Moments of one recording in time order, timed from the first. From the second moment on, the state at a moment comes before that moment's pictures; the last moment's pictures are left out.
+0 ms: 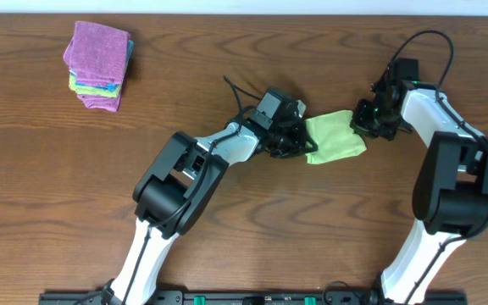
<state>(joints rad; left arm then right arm) -0.64 2.28 1.41 0.00 0.72 -0.83 -0.11 2.08 1.40 -0.72 -0.23 0.28</state>
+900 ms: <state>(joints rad) 0.06 1.93 1.76 -0.13 0.80 -0.79 -0.13 1.87 1.43 -0.98 -0.14 0.22</state>
